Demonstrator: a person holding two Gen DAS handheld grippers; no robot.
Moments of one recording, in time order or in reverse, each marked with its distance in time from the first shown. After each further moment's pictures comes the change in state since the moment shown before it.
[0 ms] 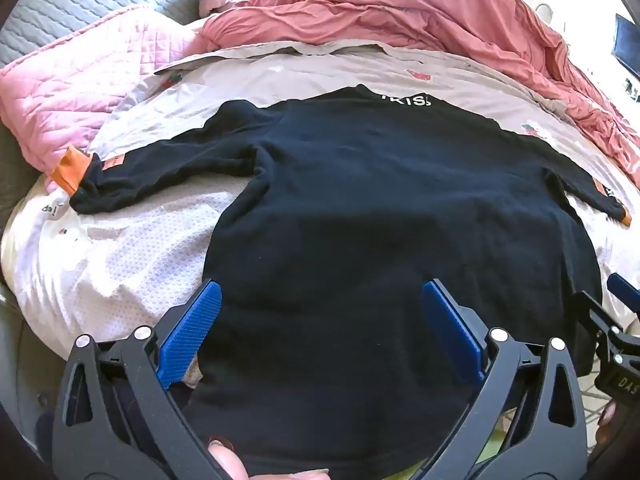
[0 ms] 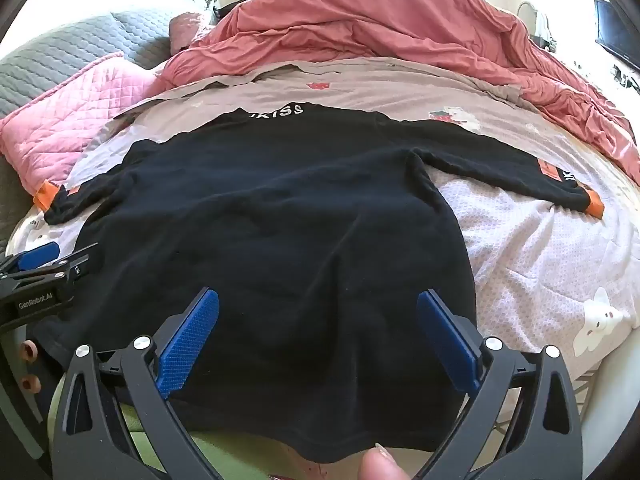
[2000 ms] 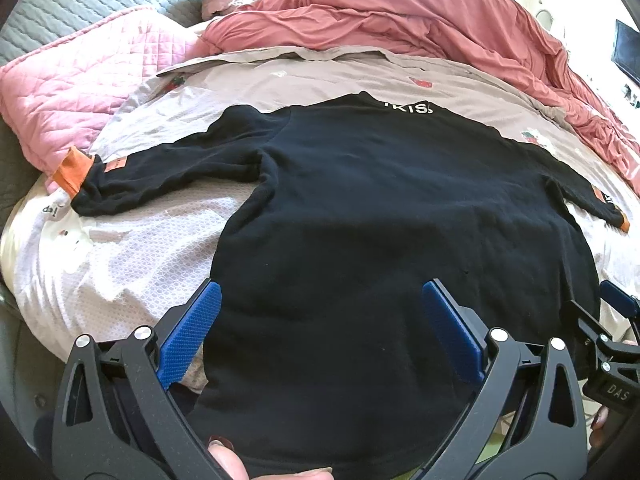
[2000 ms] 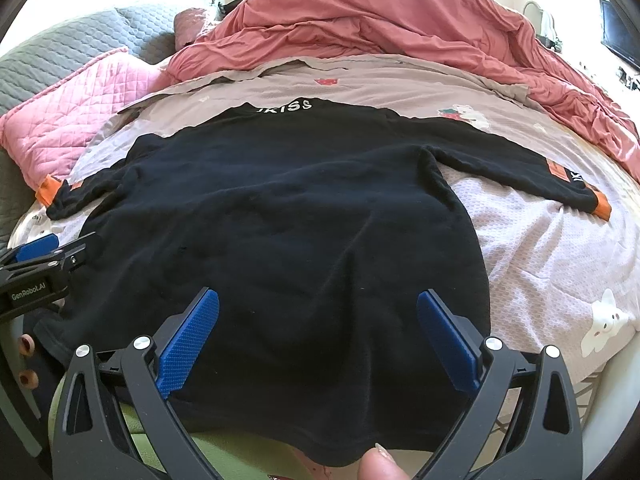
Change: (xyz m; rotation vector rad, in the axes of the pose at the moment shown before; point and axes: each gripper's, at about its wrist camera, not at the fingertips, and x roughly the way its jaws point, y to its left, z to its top) left arm -0.003 0.004 0.003 -0.021 -0.019 -0.017; right arm 0.011 0.010 0.001 -0.008 0.018 0.006
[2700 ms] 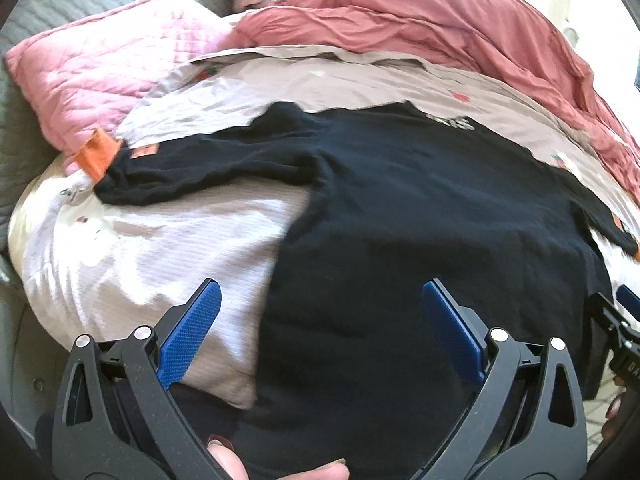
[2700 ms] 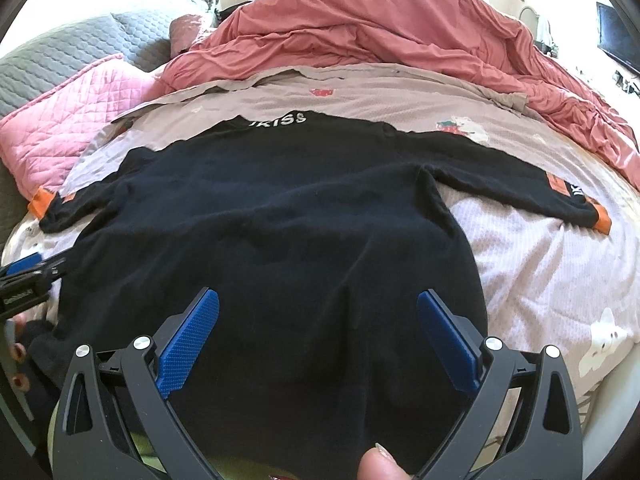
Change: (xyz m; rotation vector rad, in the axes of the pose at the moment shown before) left arm 0.007 0.043 0.006 -0.099 -0.008 0.064; right arm 0.013 -0.002 0.021 0.004 -0.028 -0.023
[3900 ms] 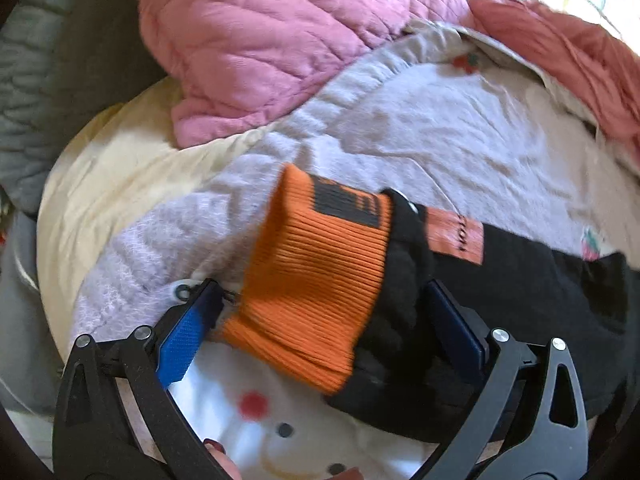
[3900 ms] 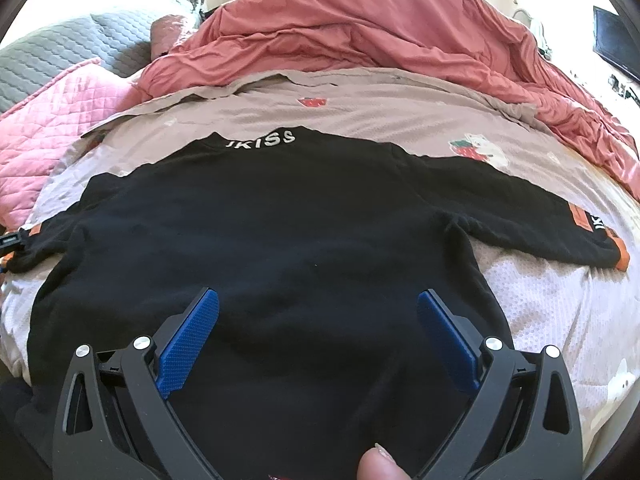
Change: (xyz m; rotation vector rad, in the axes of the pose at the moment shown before) left arm 0.120 0.270 0.087 -0.418 0.130 0.313; right arm 0.060 0.005 0.049 0.016 -0.006 -0.049
